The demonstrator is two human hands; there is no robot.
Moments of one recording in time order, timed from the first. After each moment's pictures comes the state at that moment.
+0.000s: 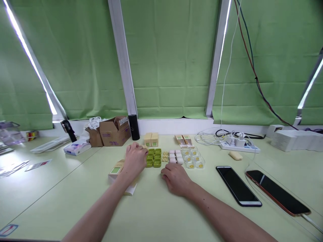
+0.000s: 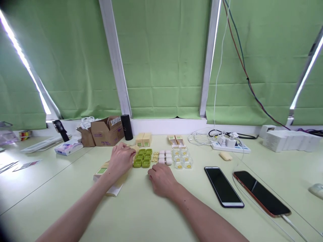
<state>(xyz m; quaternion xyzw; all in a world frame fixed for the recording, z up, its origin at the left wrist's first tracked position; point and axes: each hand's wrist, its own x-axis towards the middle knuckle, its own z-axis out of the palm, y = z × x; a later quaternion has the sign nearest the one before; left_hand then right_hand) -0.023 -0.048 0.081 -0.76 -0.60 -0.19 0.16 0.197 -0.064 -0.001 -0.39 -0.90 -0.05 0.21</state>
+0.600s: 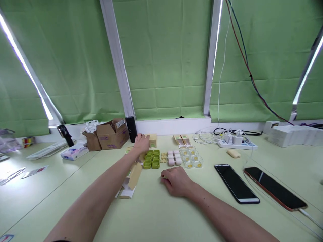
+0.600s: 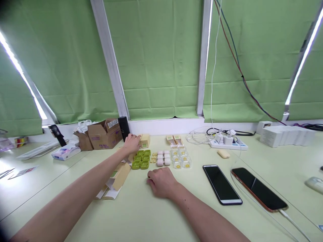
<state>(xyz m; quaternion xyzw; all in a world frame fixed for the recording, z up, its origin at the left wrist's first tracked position) -0.023 0.090 0.077 -0.76 -0.63 -0.07 0.15 0.205 -0.072 0.009 -0.41 -0.90 0.00 0.17</state>
